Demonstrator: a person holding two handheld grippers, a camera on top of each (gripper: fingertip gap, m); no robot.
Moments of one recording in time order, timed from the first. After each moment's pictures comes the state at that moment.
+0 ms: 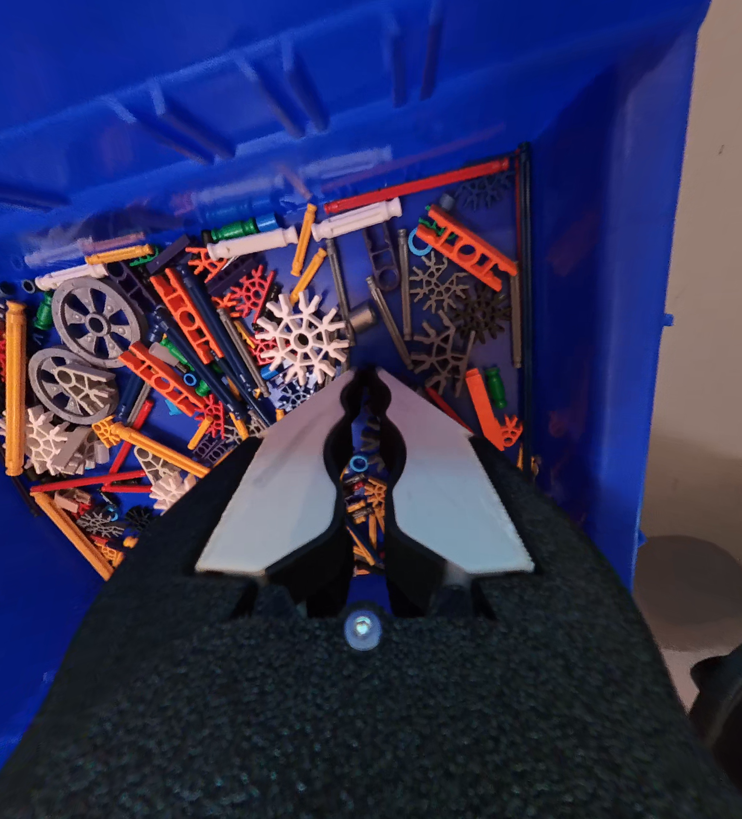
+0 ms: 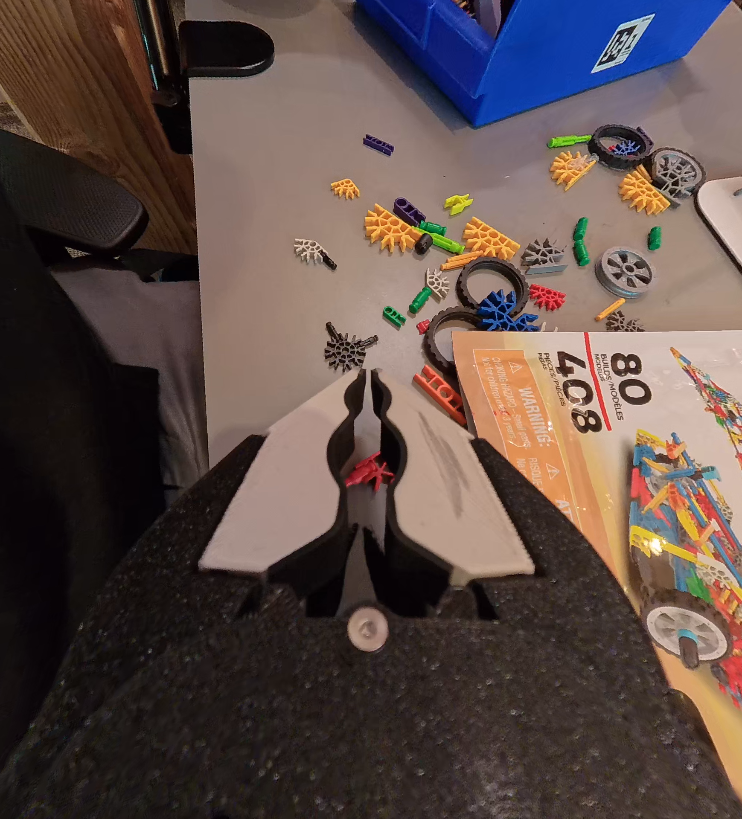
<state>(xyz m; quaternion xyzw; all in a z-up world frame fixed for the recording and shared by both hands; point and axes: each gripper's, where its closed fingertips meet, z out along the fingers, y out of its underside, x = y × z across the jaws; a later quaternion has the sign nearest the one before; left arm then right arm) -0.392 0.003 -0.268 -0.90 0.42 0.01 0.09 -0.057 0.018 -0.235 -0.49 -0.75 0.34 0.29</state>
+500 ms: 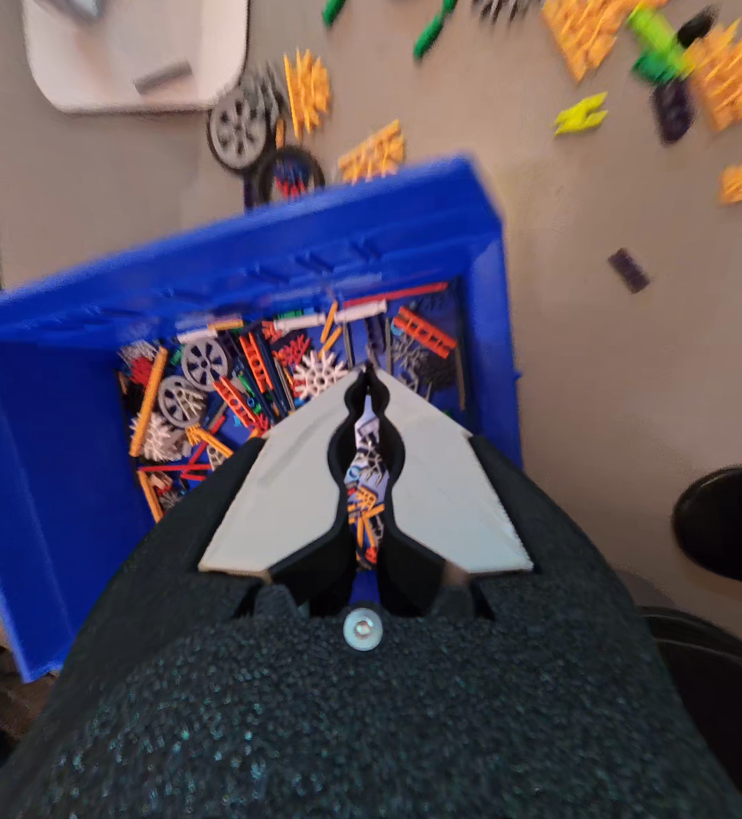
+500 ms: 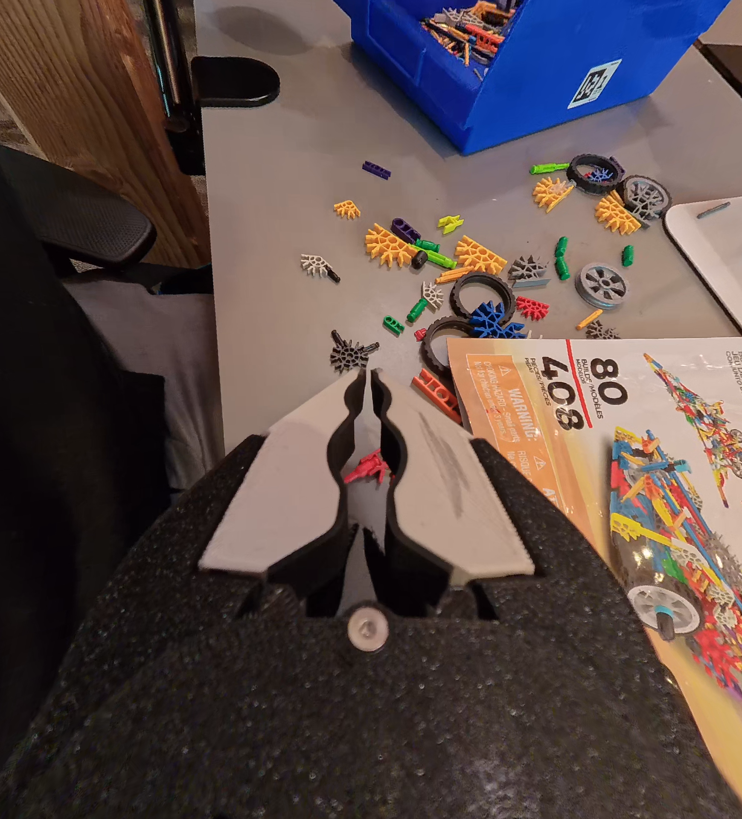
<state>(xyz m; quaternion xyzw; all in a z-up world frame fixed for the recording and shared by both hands) -0.355 0.008 -0.203 -0.88 0.41 0.05 0.23 -0.049 0.016 -0.221 -0.48 -0.74 0.35 0.31</state>
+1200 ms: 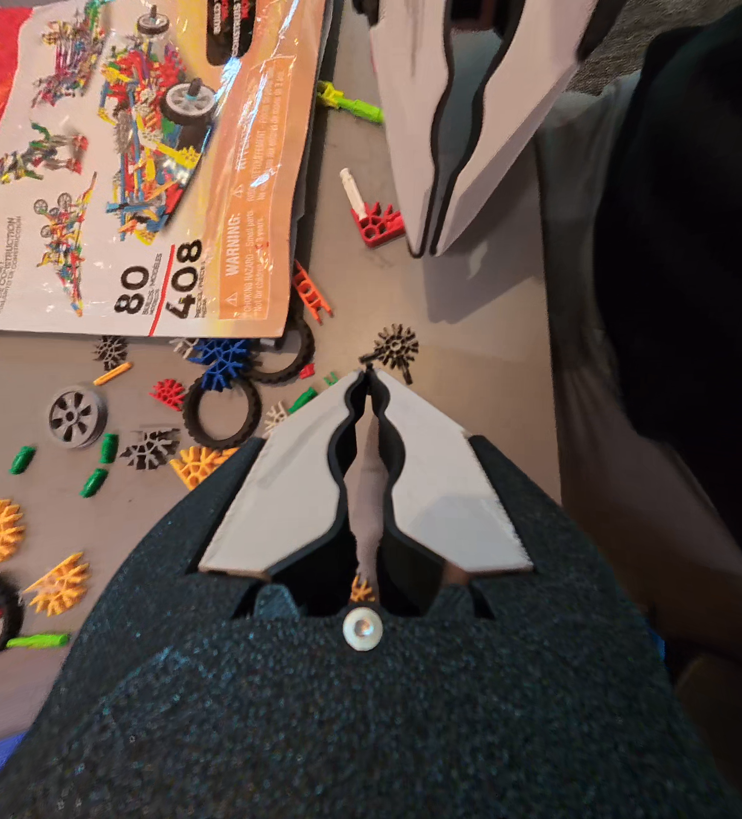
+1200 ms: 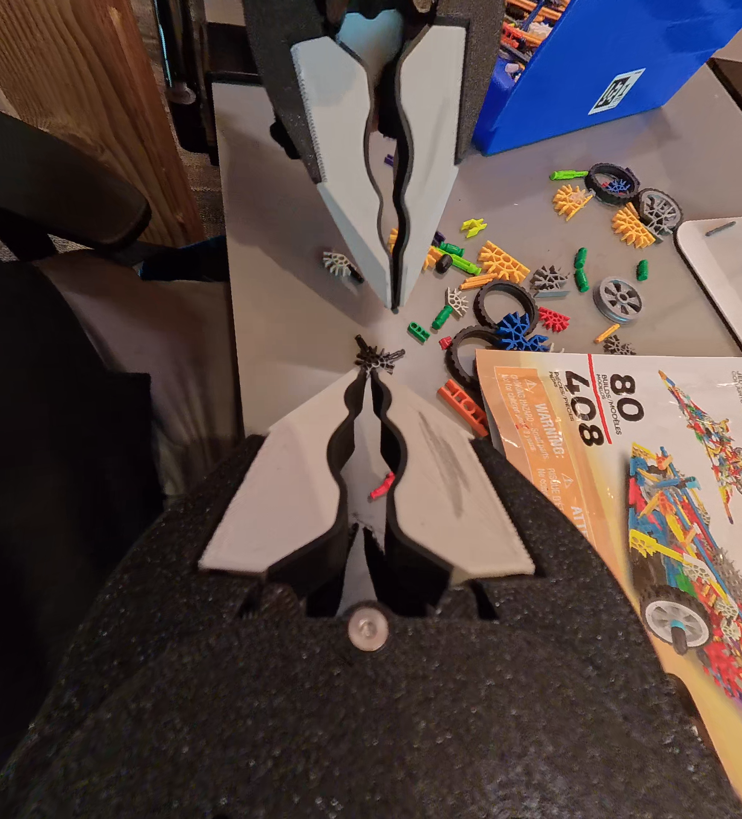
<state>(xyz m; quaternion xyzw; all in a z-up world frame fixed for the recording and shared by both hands) -0.093 -0.004 -0.241 -0.80 0.48 -0.09 0.34 -0.051 -0.003 -0.227 -0.47 -0.75 0.32 0.32</state>
